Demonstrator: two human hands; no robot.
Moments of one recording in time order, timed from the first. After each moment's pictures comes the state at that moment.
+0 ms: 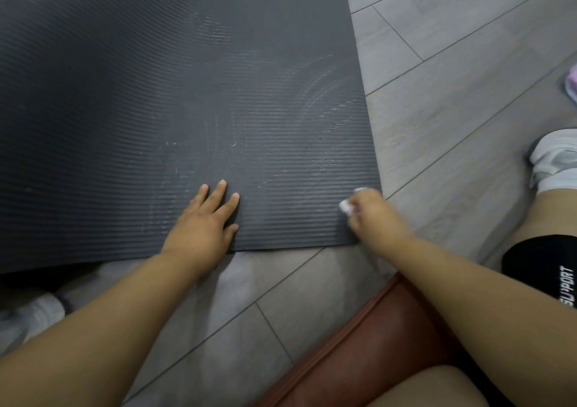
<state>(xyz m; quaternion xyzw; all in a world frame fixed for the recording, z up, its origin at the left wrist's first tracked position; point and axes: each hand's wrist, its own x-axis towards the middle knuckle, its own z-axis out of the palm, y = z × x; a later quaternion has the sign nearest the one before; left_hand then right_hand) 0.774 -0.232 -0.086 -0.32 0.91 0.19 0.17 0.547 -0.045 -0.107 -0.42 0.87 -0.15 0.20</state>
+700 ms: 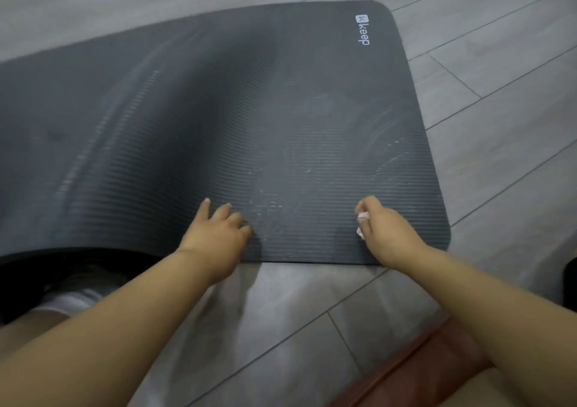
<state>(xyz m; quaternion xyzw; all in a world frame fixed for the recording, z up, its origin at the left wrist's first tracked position) 0.848 -0.276 -0.008 -0.23 0.92 -0.07 0.32 0.623 -0.116 -0.050 -0.44 0.84 -0.16 0.26</state>
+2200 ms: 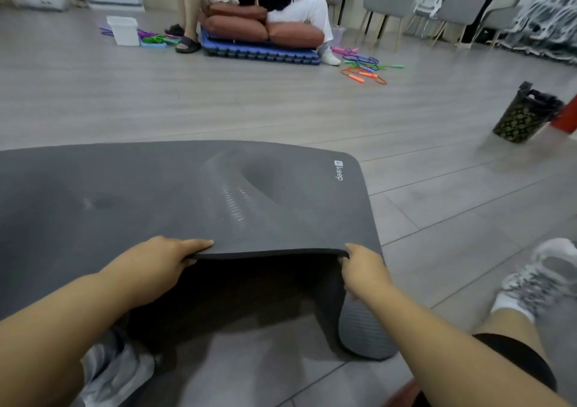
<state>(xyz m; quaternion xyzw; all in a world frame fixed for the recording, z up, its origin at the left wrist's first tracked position) 0.915 -0.305 0.123 -0.40 0.91 0.14 0.04 0.630 -0.151 0.082 -0.28 0.92 -0.20 0.20</state>
